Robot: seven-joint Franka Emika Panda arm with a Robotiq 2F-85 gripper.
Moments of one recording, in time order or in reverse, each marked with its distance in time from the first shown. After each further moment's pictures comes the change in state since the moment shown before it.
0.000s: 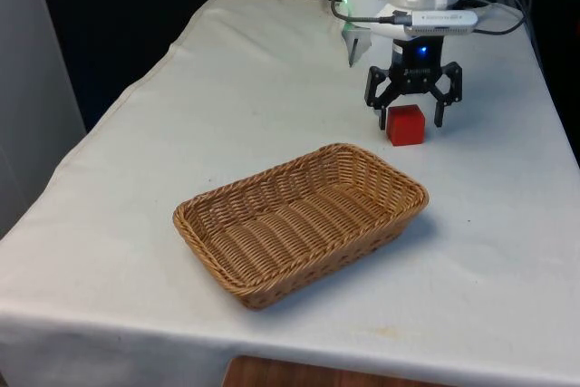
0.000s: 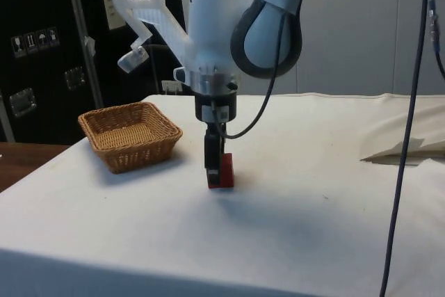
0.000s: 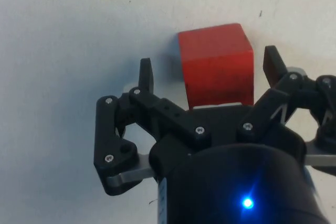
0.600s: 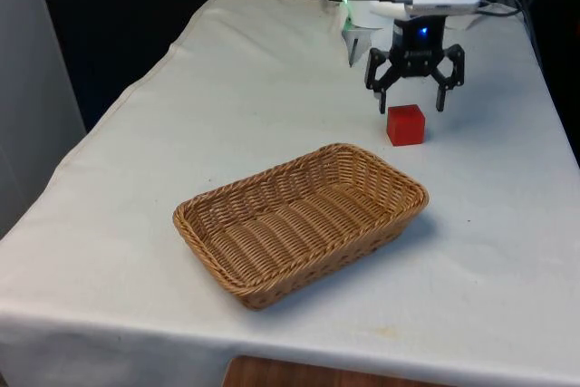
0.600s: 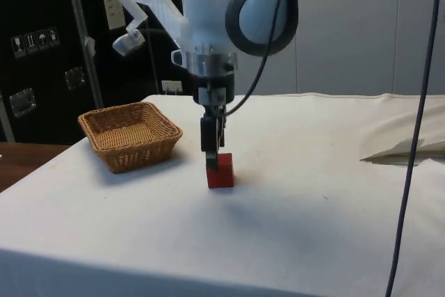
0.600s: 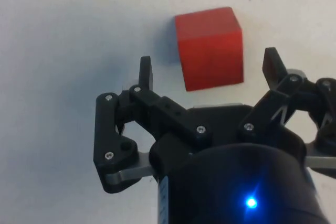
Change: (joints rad) arm 0.001 -0.079 -0.003 -0.002 0.000 -0.097 0.035
